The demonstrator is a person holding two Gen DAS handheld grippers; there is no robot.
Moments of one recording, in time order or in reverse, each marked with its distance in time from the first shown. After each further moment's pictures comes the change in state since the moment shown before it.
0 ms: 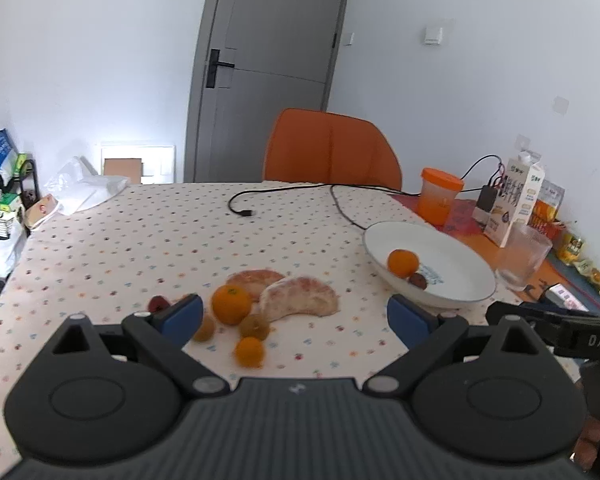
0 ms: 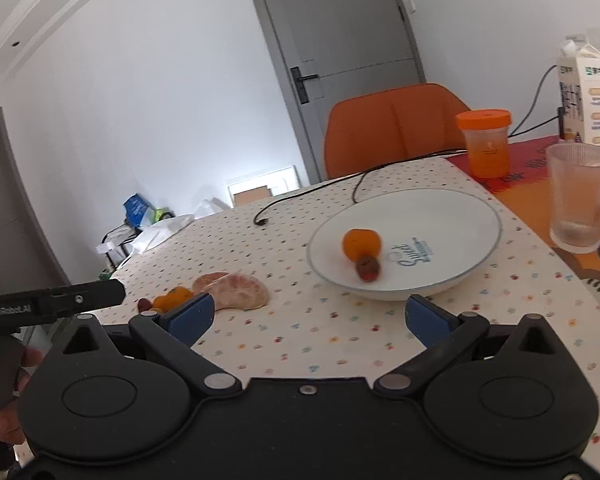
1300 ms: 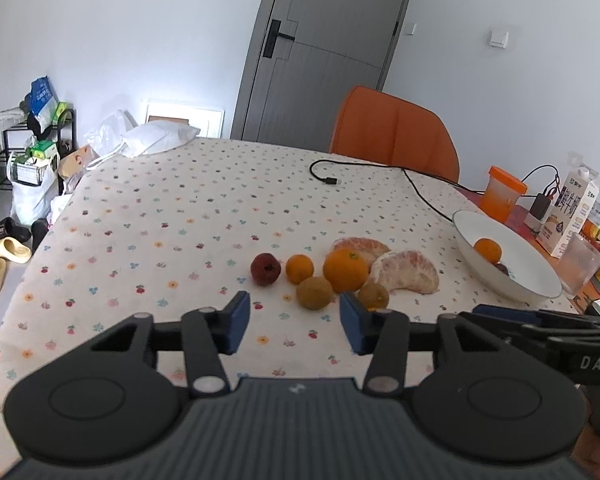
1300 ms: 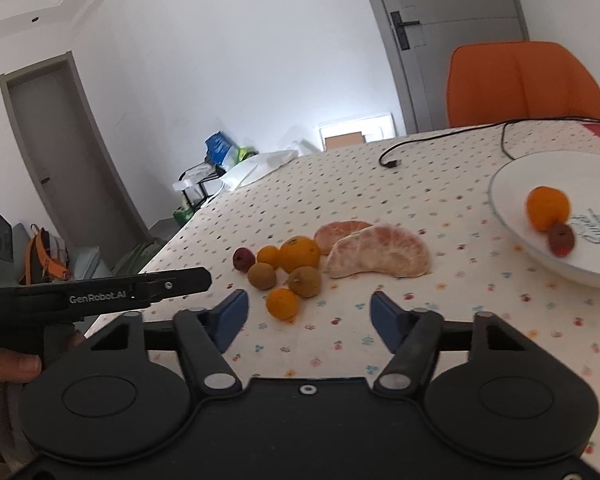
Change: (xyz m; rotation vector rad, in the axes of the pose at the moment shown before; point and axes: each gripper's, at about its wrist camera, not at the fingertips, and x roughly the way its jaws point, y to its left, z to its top) left arm 0.021 0.090 -0.021 -0.137 0.067 0.071; right arm 0.077 0.088 -0.014 -0.093 0.177 0.248
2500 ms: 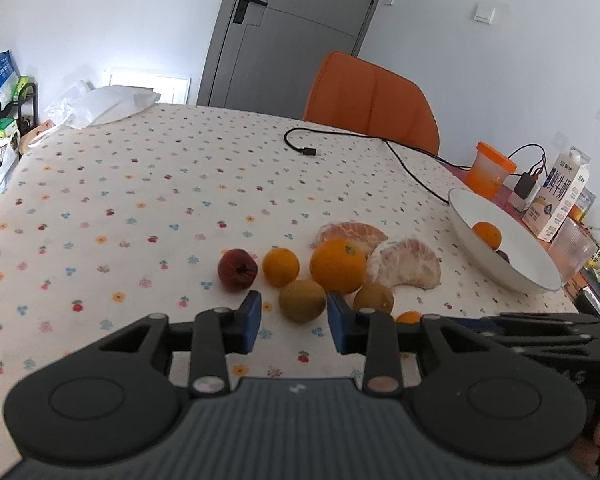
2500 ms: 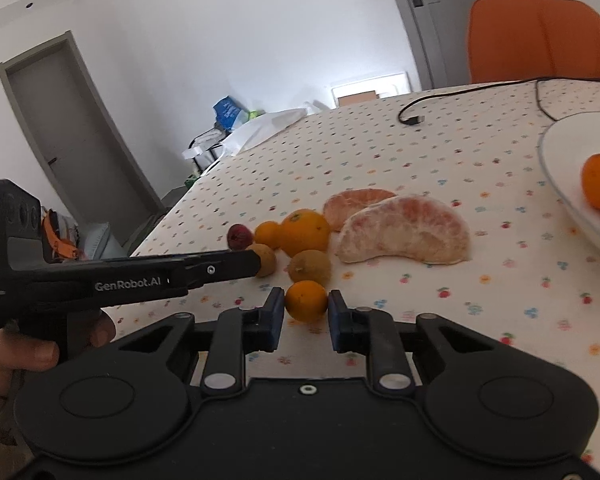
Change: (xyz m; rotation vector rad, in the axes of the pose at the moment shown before) left arm 0.058 0.004 0.010 0.008 0.100 -0.110; right arm 0.042 -0.006 0.007 0.030 0.115 0.039
